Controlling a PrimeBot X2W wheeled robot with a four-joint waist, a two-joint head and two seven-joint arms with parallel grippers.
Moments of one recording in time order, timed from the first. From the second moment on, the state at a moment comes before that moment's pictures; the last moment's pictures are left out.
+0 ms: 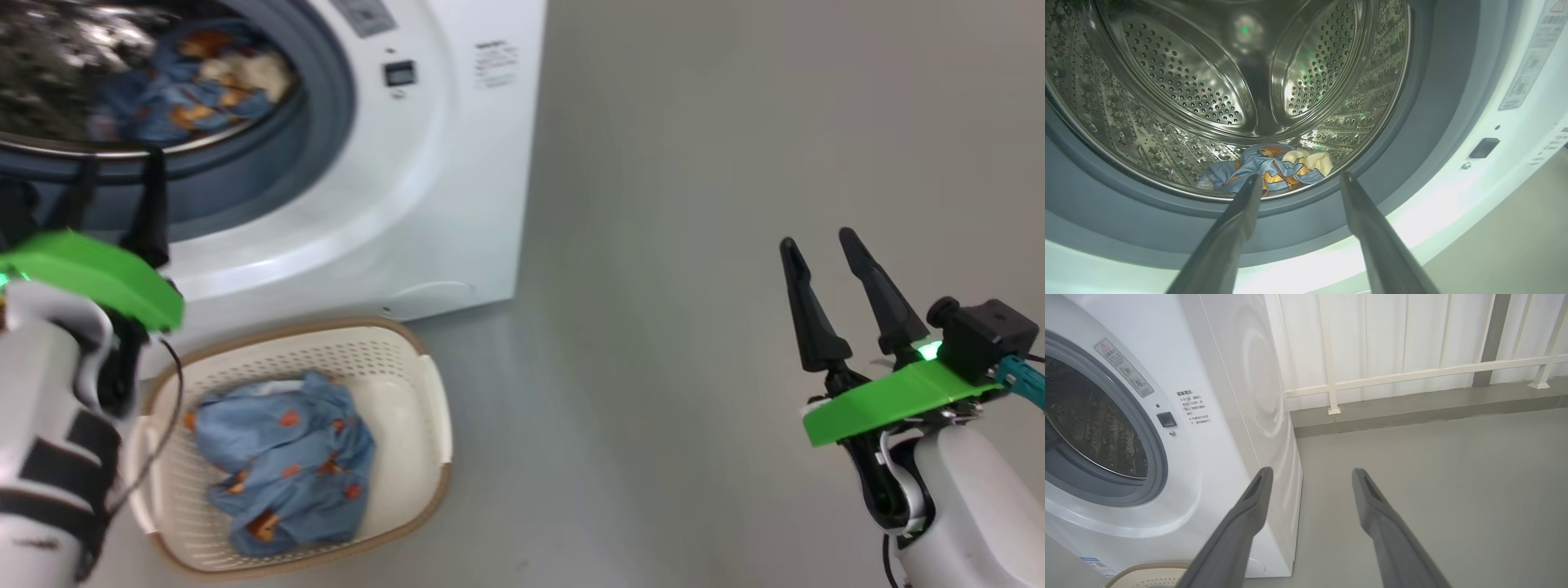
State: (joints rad) left arm -0.93 0.40 -0.50 0.95 -0.81 -0.13 -0.21; right arm -0.35 -0.21 0.20 0.29 0.48 0.13 -0.25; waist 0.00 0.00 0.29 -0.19
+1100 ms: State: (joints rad) left arm -0.32 0.42 -0.36 0.31 -0.67 0.11 -0.25; right arm -0.28 -0.26 0.19 0.29 0.48 0.13 -0.25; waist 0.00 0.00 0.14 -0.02
